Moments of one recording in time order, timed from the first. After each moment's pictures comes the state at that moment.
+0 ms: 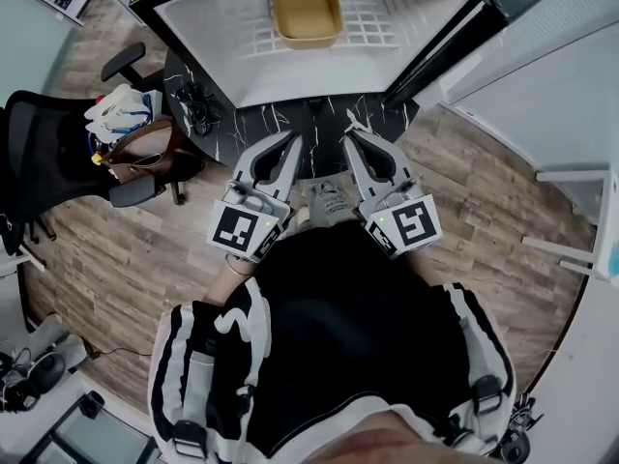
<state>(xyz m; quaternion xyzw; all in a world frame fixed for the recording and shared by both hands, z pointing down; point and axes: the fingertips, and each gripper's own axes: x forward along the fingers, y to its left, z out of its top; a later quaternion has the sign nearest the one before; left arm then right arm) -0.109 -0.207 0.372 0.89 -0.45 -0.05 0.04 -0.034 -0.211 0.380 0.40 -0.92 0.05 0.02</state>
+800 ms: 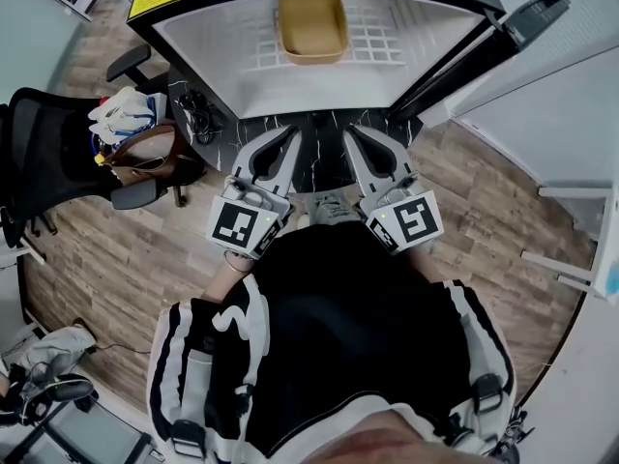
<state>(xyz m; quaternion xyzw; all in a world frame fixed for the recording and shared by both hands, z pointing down) -0.112 -0.246 0.368 0.88 -0.47 -0.04 0.03 -0.037 -0.253 0.370 0.38 -0.93 0.03 0.00</state>
